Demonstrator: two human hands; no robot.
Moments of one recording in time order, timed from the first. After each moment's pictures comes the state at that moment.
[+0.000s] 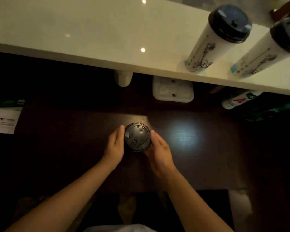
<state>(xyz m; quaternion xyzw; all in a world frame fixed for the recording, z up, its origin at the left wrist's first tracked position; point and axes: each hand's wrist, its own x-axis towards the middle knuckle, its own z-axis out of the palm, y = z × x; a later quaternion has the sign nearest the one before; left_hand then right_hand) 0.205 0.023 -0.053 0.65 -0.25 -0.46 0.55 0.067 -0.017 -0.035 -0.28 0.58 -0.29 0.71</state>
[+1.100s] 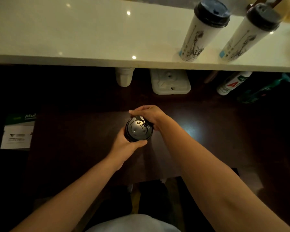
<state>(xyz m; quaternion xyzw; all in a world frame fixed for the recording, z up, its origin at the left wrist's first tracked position) 0.223 0.059 -0.027 0.64 -0.24 -0.58 0.44 0.134 -0.073 -0.002 -0.46 0.60 -0.10 0.65</state>
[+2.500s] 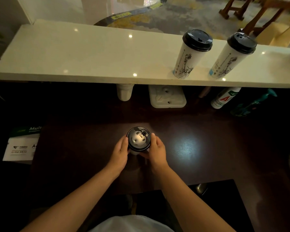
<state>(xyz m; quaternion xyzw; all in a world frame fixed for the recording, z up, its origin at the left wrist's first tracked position) 0.222 0.066 -0.026 0.63 -0.27 -0.54 0.50 0.102 0.024 -0.023 -0.34 0.62 -0.34 0.63</state>
